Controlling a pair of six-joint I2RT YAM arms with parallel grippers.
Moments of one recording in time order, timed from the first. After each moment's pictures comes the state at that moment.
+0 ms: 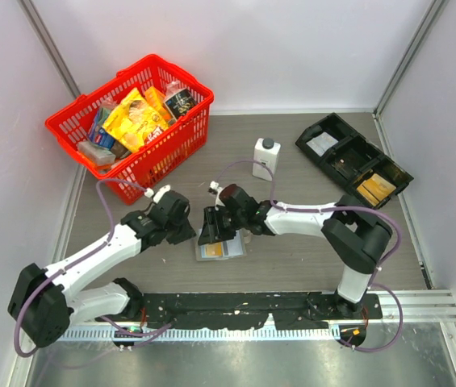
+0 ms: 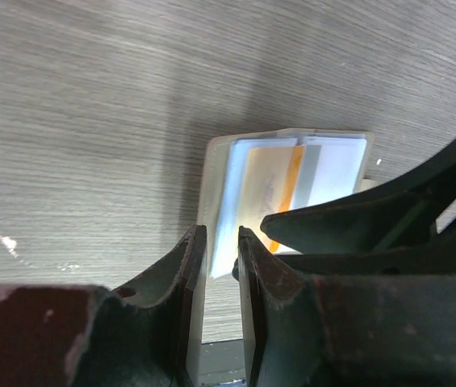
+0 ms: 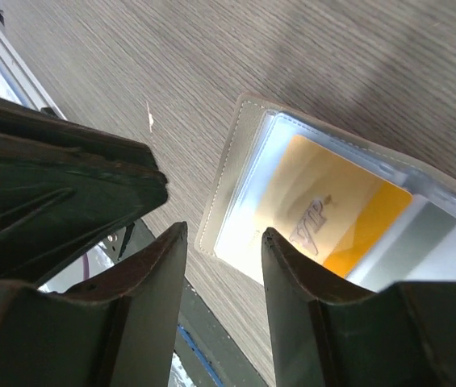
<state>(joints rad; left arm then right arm) -0.68 1.08 0.69 -0.60 -0.17 -1.03 0.93 1.78 1.00 0.02 -0.38 0.73</state>
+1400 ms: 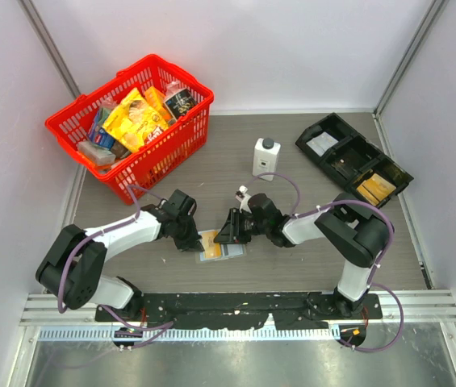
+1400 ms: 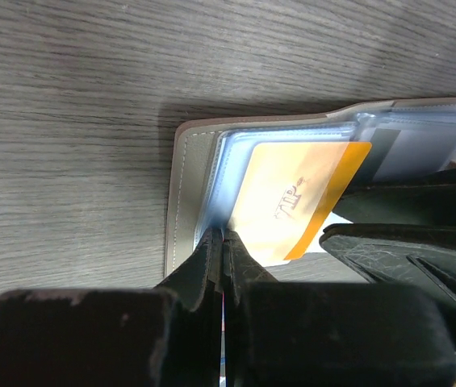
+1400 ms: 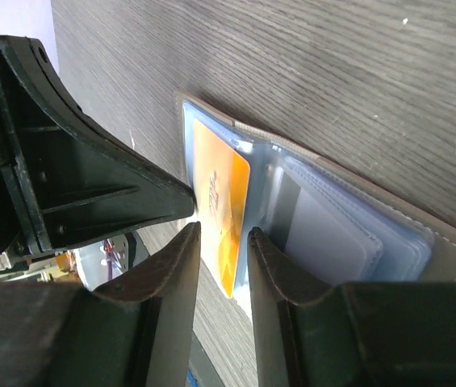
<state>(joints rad) -0.59 1.41 0.67 -0.46 0.16 -0.96 0.80 1.78 0.65 0.54 -0.46 0.92</state>
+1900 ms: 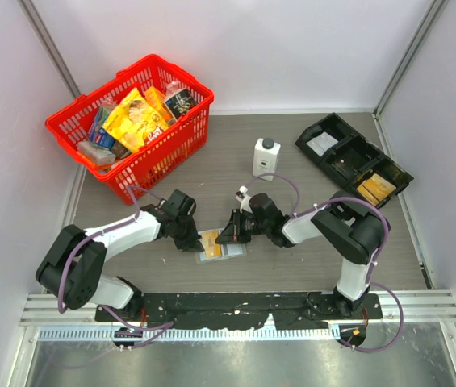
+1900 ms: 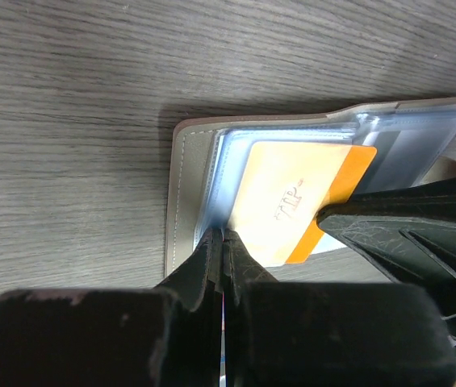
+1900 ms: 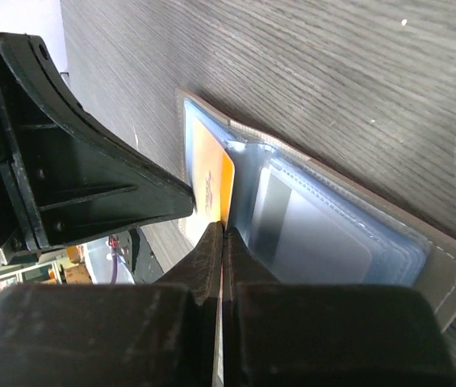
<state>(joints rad) -0.59 1.41 0.67 -0.45 0.17 -0.97 0.78 1.82 0.65 0.59 -0.50 0.93</state>
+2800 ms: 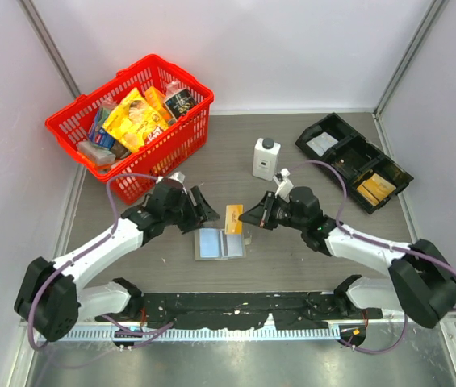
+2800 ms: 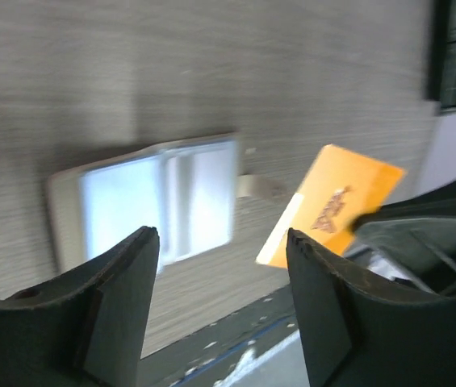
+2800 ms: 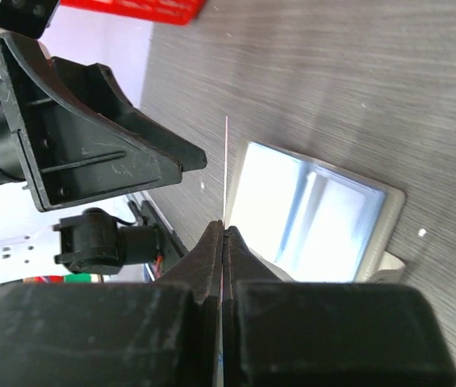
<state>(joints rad) -0.58 1.19 0.70 -0.34 0.16 -0.96 0.63 1.27 0.49 0.40 -0.41 0.92</state>
